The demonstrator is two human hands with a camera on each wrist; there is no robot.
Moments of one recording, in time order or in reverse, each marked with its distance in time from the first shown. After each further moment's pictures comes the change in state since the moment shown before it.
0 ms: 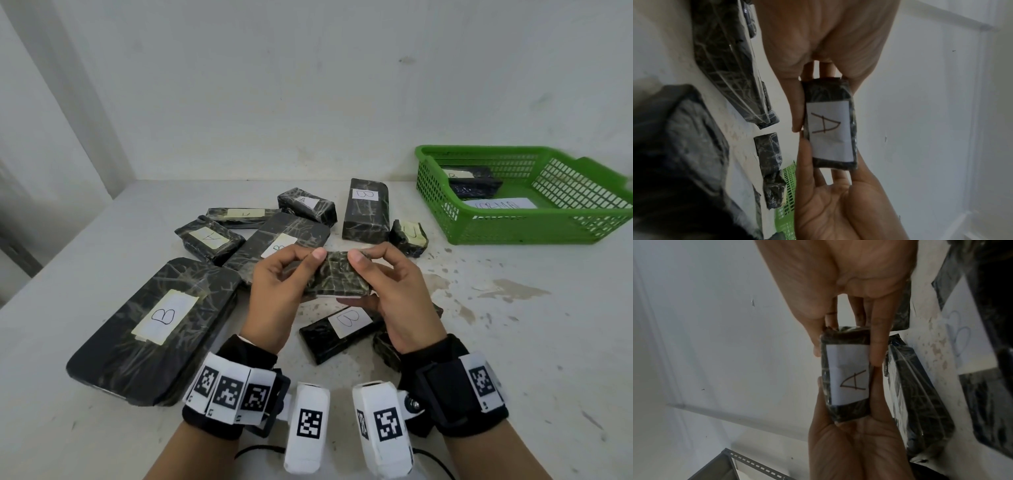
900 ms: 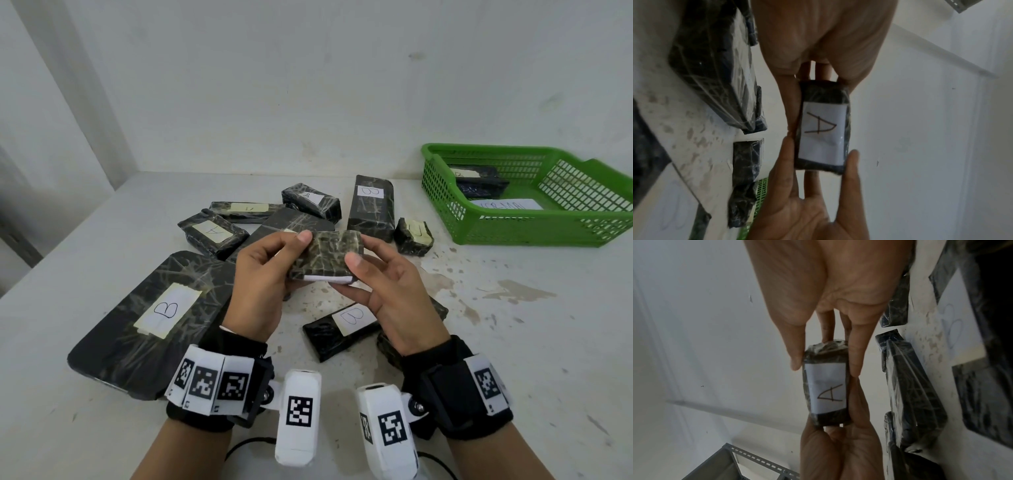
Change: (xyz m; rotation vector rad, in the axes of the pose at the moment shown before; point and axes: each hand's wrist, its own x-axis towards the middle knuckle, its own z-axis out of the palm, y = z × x) left_hand 0.001 0.027 -0.005 -0.083 0.069 -0.057; right_hand 0.000 -0.001 0.007 0.096 -0.114 0.048
